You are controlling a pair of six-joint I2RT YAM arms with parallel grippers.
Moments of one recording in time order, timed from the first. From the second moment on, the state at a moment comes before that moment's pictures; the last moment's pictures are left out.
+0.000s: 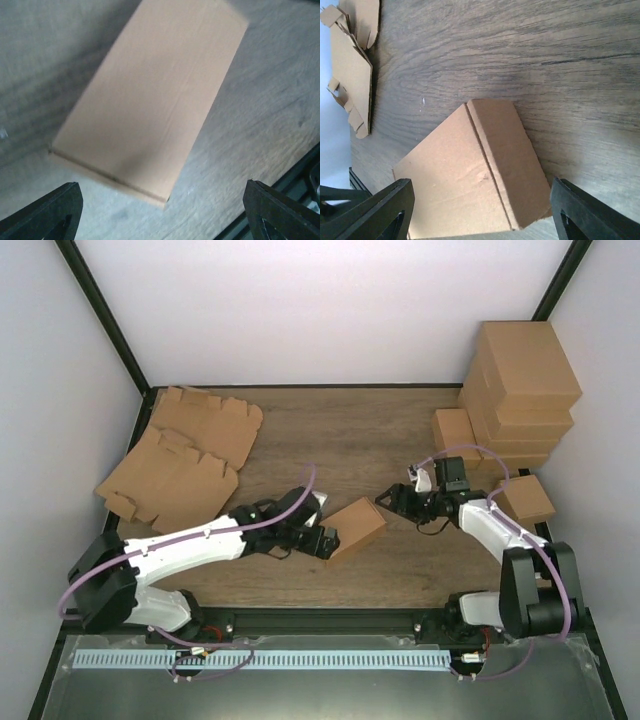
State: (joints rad) left arm -1.01 1.39 0.94 -0.50 0.04 -0.56; right arm 0.13 1.28 0.64 -0.34 -0.68 0.43
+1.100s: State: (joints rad) left arm -0.94 1.29 0.49 -0.11 0.17 -0.86; right arm 0.13 1.42 0.68 -0.25 -0.75 0.38
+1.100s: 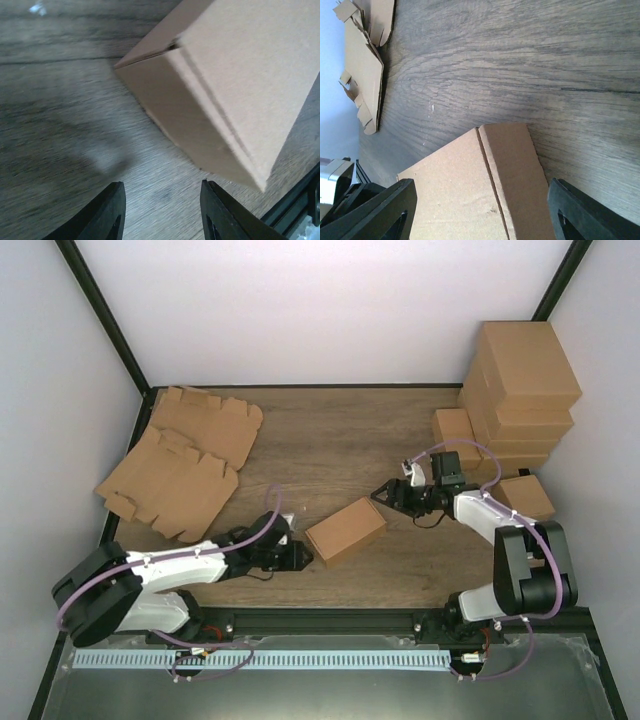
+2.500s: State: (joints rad) left arm -0.75 1.42 0.27 0.52 0.51 -1.13; right arm 0.13 1.49 0.64 -0.20 -0.76 0.38
